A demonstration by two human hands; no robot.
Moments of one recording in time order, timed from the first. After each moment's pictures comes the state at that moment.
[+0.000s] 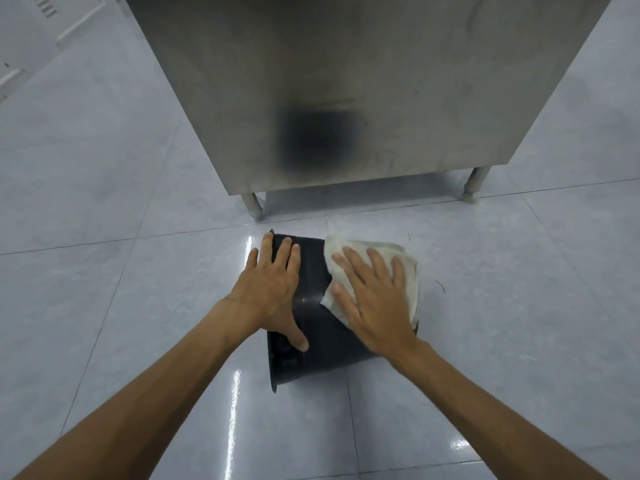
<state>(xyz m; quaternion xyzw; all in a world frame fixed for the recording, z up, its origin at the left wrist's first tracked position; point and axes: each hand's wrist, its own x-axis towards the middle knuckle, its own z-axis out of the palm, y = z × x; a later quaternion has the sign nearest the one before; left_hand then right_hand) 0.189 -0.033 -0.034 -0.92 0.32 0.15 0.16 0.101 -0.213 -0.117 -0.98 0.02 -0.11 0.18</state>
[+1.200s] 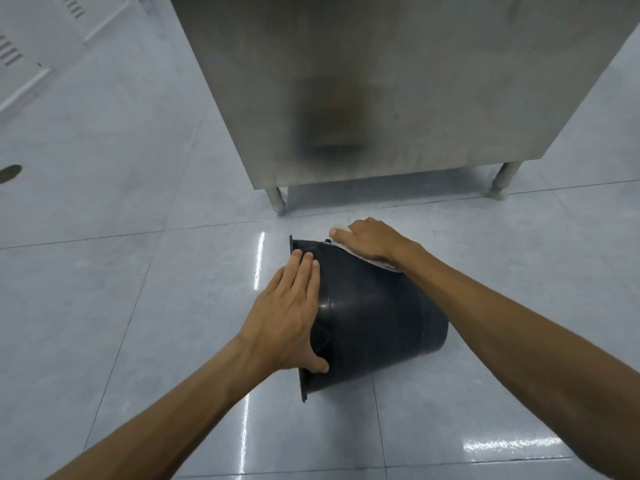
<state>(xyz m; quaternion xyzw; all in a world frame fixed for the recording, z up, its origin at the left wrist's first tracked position) 0.140 0.010 -0.042 -0.93 0.35 0.08 0.08 0.234 -0.216 -0.084 -0.96 0.01 0.15 0.25</state>
